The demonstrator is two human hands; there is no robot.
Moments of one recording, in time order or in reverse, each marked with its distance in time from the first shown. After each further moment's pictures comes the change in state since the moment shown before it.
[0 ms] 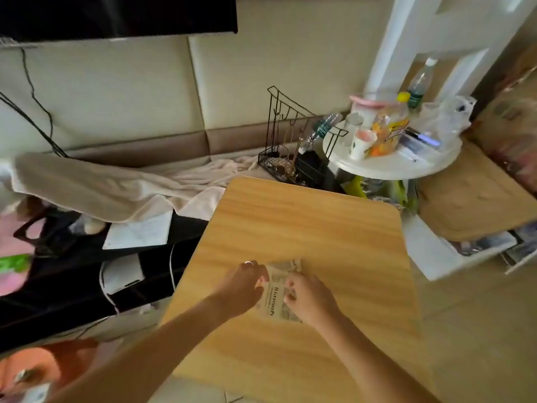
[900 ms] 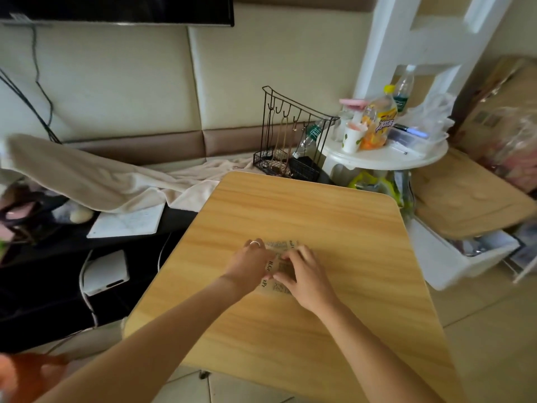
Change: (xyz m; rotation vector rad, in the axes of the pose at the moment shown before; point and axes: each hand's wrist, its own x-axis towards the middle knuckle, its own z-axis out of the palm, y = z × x) left_hand 0.027 0.000 0.072 0.189 0.137 0.039; right_hand 0.015 0.045 0.073 0.014 0.359 -0.202
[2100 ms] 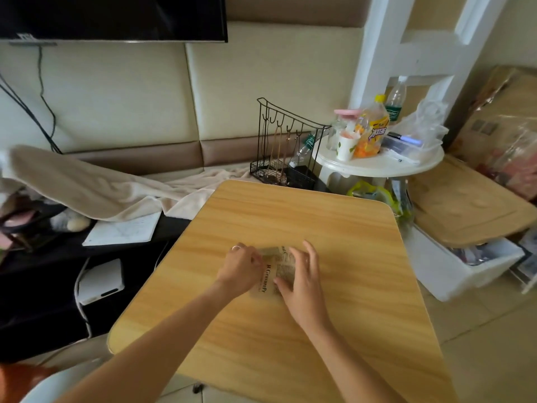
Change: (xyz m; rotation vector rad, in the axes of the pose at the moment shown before) left_hand 0.014 0.000 0.016 -0.384 0.188 -0.226; right_hand -0.018 0.006 0.013 0.304 0.320 0.018
